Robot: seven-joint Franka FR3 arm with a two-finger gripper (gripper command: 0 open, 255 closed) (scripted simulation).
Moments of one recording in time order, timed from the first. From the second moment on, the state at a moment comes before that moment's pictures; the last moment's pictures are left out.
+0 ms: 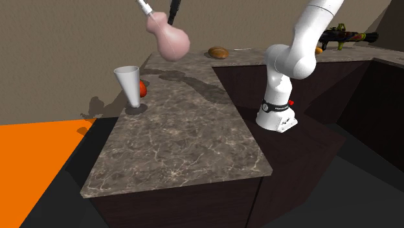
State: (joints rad) arm -0.20 -0.42 -0.44 -2.08 -0.03 2.07 -0.35
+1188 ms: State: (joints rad) arm -0.33 0.25 -0.75 -1.58 0.50 2.01 -0.92
